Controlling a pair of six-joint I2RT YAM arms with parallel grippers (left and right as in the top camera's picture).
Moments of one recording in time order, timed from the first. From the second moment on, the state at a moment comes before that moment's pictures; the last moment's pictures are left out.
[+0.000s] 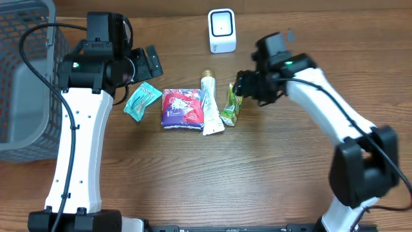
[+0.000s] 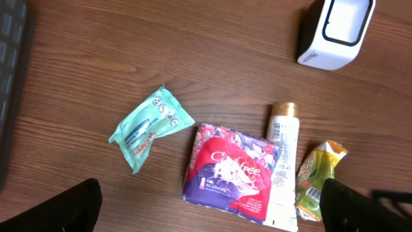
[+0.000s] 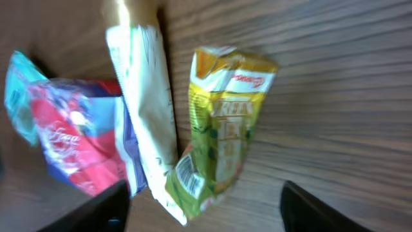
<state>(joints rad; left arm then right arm) -0.06 1.59 1.74 -1.15 -0.01 -0.36 0.37 1.90 1.53 -0.83 -0.29 0.50</state>
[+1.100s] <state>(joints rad) -0.06 1.59 1.74 -1.15 0.00 -0.36 0.41 2.02 1.57 -1.06 -0.02 0.45</state>
